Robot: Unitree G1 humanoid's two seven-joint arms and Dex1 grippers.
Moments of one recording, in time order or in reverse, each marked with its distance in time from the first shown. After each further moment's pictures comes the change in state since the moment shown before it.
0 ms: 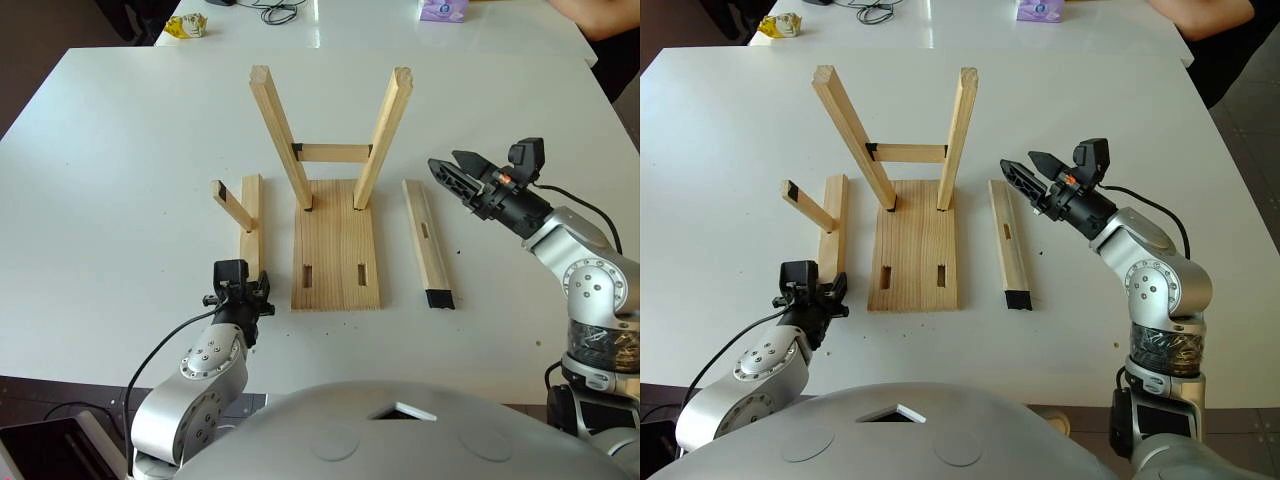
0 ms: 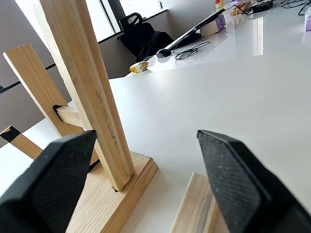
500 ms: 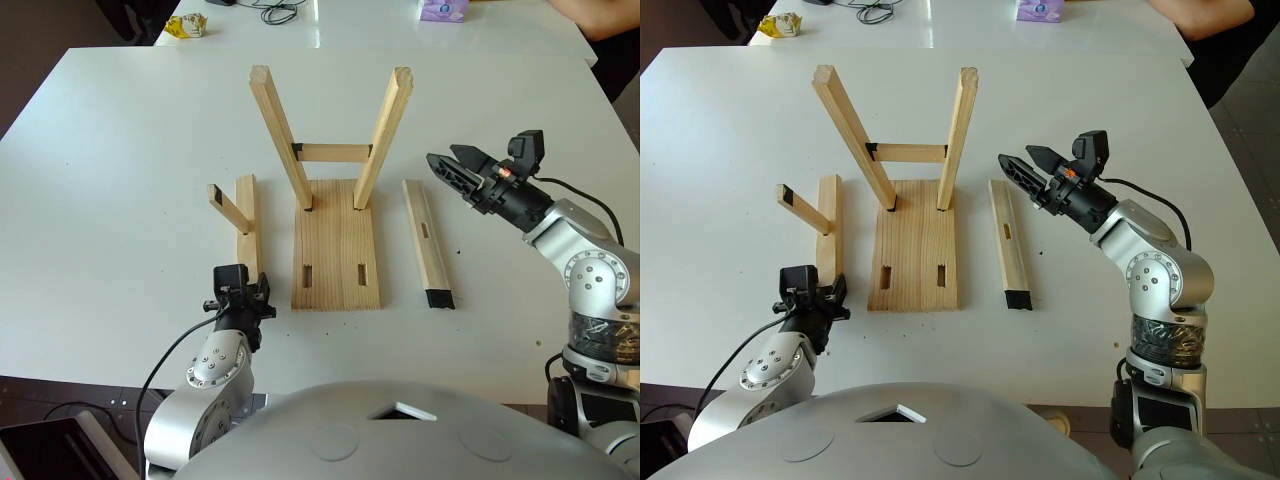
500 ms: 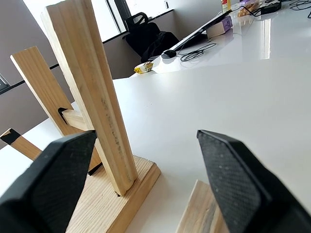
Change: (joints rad) left arm 0.021 -0.058 -0.017 -0.003 0.125 -0.063 -0.043; right arm -0.037 -0.008 0.002 0.021 0.000 0.008 0.017
